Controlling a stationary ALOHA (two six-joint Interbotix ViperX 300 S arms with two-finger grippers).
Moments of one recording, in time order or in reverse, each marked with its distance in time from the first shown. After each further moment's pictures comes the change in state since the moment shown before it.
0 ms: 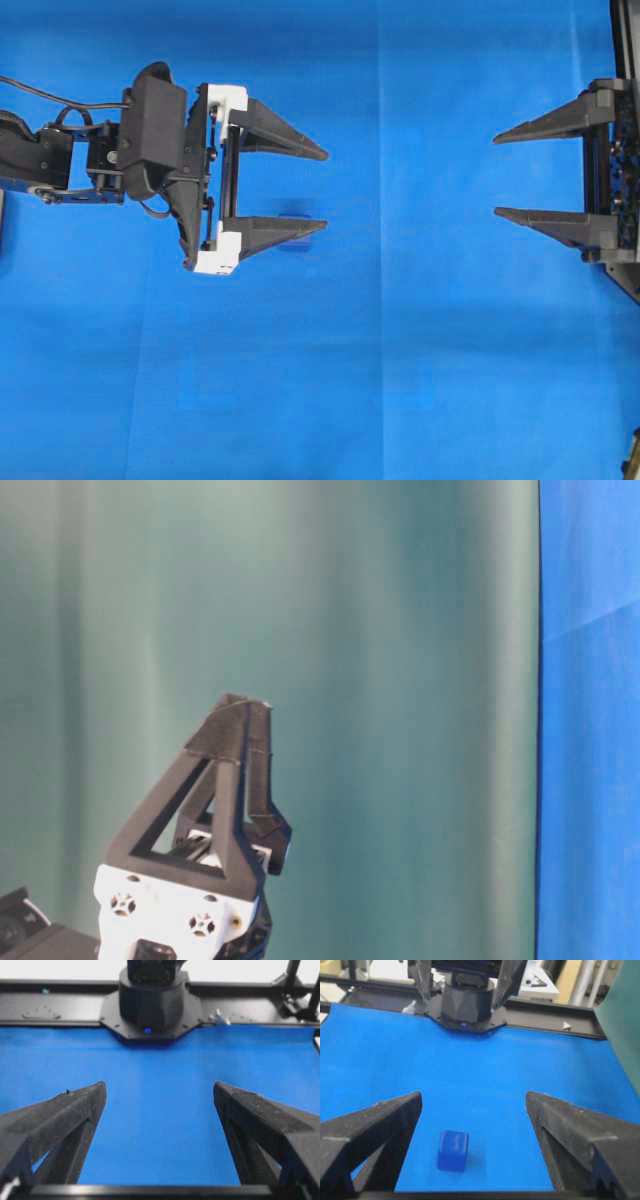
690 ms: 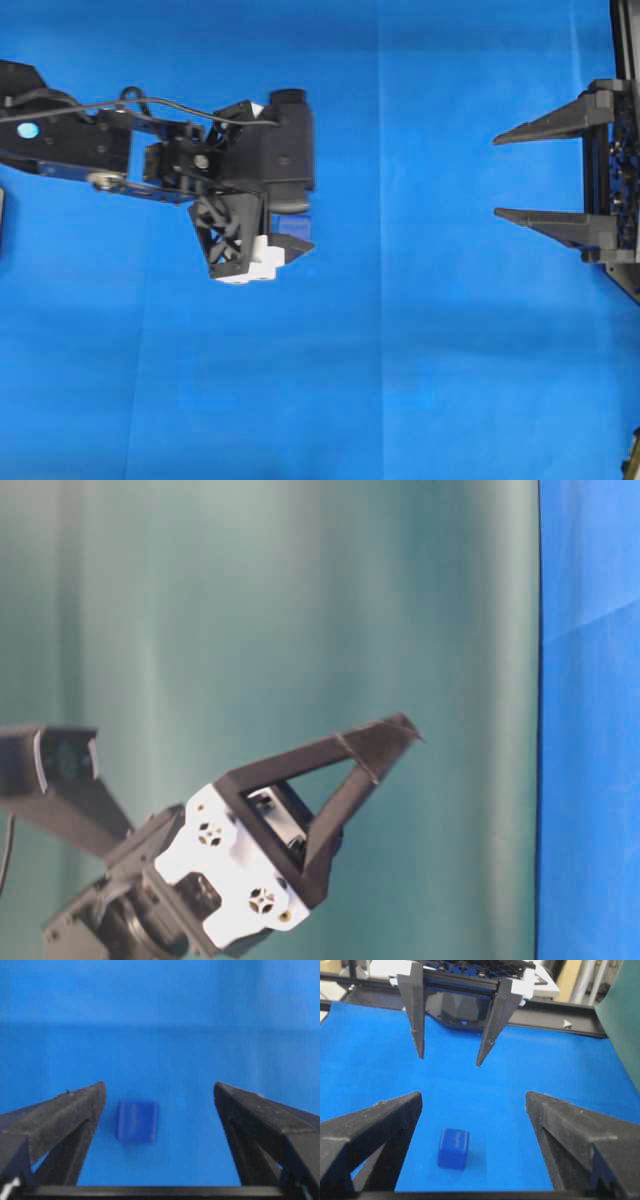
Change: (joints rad) left arm -0.008 0.146 -0.351 0.000 0.922 -0.046; right arm 0.000 0.000 -0.002 0.000 0.008 0.000
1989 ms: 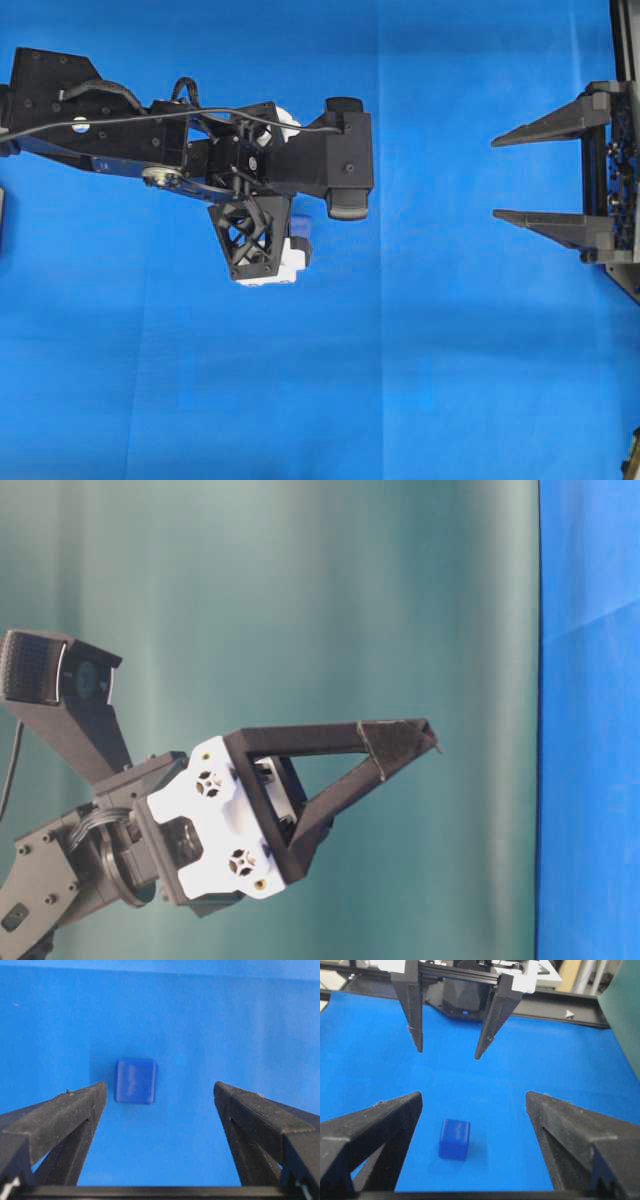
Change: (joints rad) left arm -0.002 0.095 -0.186 0.000 0.282 -0.018; right arm 0.000 0.000 0.000 -0.002 0.028 0.000
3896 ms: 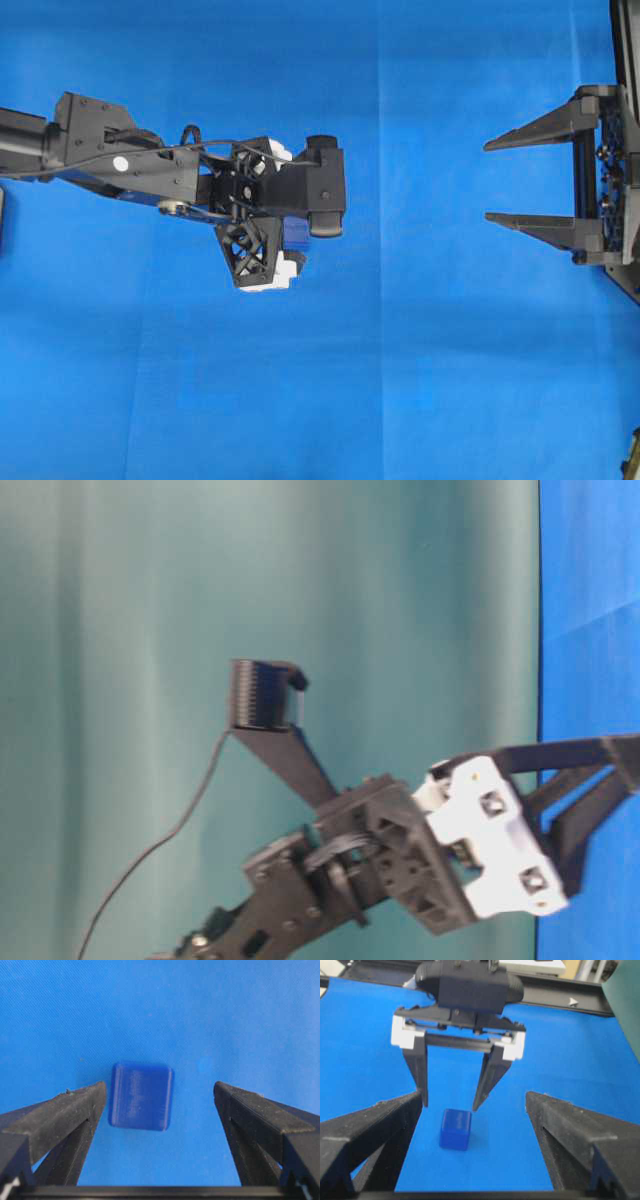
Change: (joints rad) left arm 0.012 0.104 0.264 0.009 -0.405 -0.003; right arm 0.000 0.035 0.000 0.002 -0.002 0.000
